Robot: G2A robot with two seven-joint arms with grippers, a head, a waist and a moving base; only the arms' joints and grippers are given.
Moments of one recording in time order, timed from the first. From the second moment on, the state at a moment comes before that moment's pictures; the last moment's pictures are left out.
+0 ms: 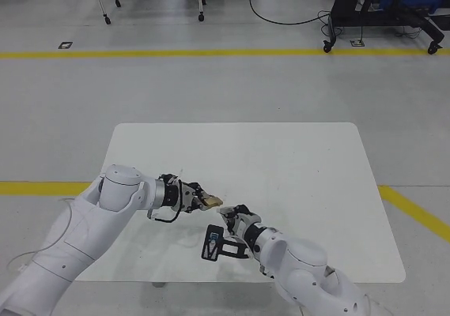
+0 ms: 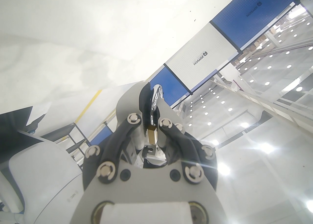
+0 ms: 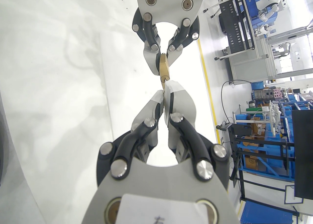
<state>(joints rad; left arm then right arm) 0.66 -1.09 -0.80 -1.26 -0.76 0.77 -0.77 -1.19 -1.12 0.89 -2.01 -1.92 -0.49 0.55</state>
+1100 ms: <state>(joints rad) 0.70 -1.08 -0.84 -1.33 -0.75 0.81 -0.79 -1.21 -1.16 0.88 -2.02 -1.97 -0.50 0.57</state>
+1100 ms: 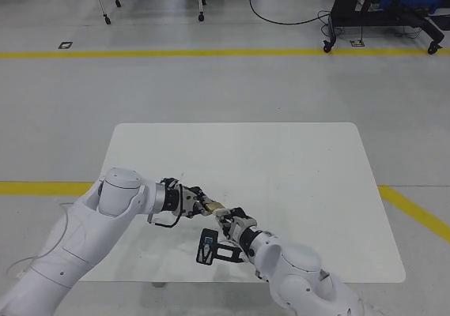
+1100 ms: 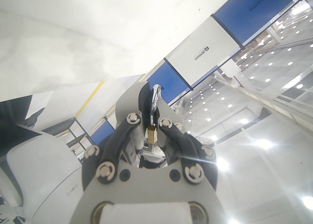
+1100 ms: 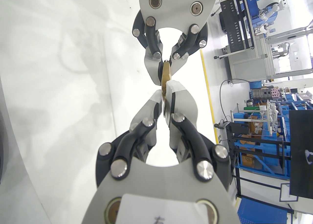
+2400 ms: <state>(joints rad) 0.88 -1.07 -0.98 -1.42 -0.59 0.16 -0.52 -1.36 -1.14 1.13 -2.09 -1.69 -0.54 0.35</state>
